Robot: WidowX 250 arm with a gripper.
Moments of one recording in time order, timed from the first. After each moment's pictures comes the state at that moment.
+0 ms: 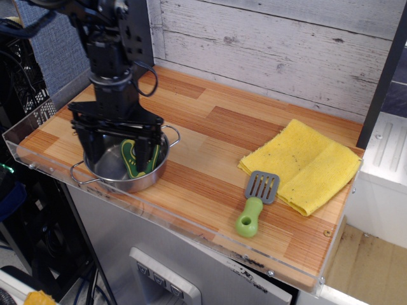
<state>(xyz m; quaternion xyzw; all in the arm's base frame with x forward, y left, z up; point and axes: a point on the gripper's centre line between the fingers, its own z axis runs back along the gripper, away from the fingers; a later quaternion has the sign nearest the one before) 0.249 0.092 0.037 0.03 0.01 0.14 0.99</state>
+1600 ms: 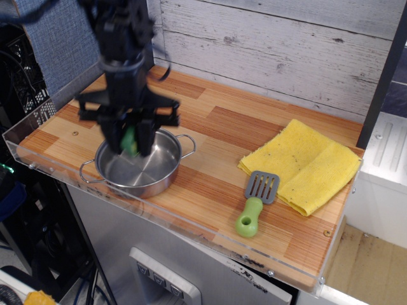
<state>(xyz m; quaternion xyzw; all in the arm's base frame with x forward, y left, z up) 0.253 0.064 0.073 0.03 -0.03 0.21 0.98</state>
